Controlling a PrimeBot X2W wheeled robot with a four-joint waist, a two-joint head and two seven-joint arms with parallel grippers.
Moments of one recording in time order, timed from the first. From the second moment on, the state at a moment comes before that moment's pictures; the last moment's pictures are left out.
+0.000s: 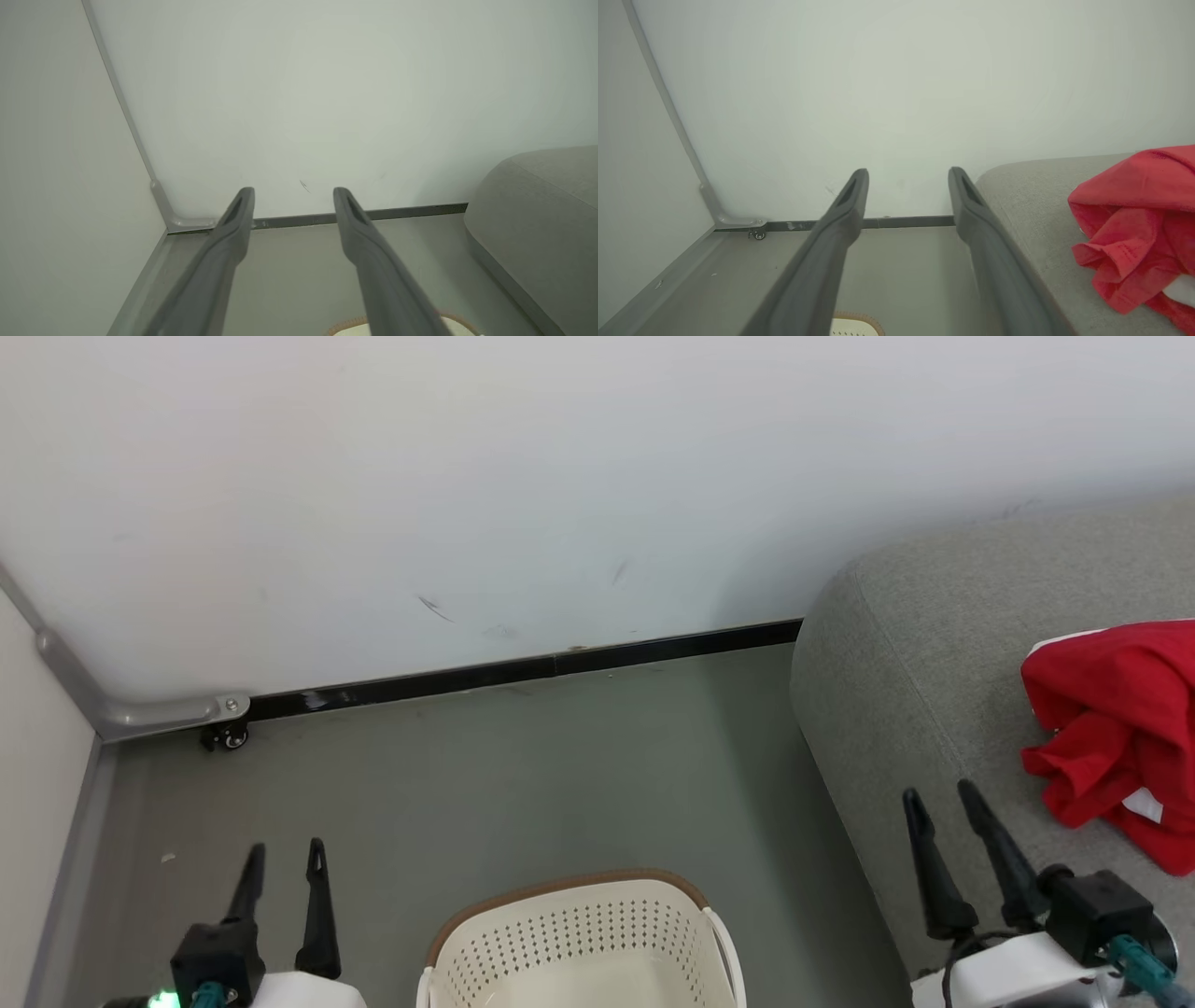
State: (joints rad) left arm -0.01 0.21 -0.22 0.24 -0.27 0.29 -0.25; right arm 0.03 -0.05 -0.02 0.19 0.11 0.12 -0.17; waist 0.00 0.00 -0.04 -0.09
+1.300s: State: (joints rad) left arm 0.01 0.14 -0.11 0.29 -0.74 0.15 -0.10; right arm 0.04 -0.04 -0.06 0.25 0.63 0.12 -0.07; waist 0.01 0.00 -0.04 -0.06
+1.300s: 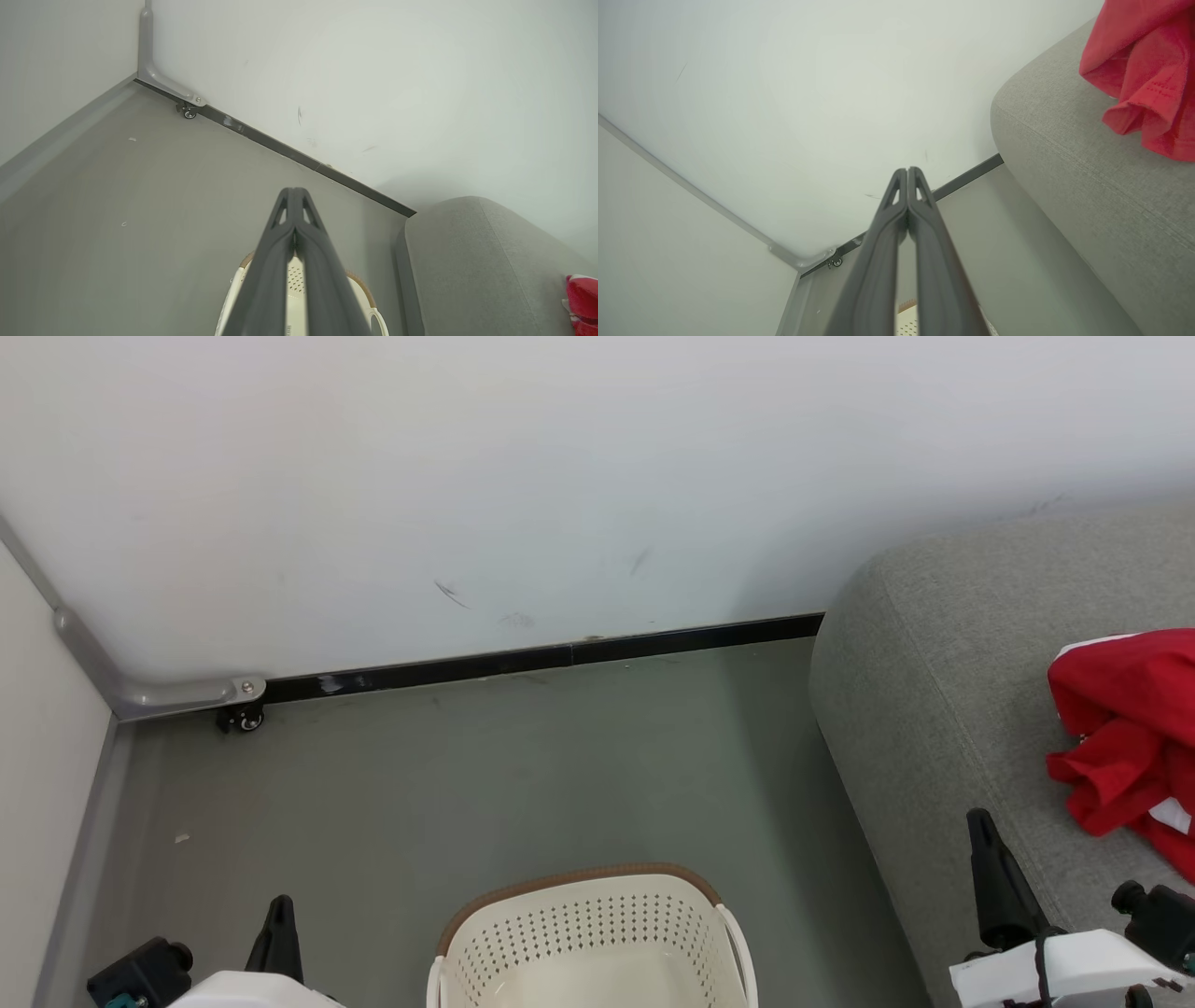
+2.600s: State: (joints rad) left arm -0.03 0.08 0.01 0.29 -1.25 -0.01 0.03; right arm -0.02 -0.04 -0.11 0.26 1.21 0.12 0.03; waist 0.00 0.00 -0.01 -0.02
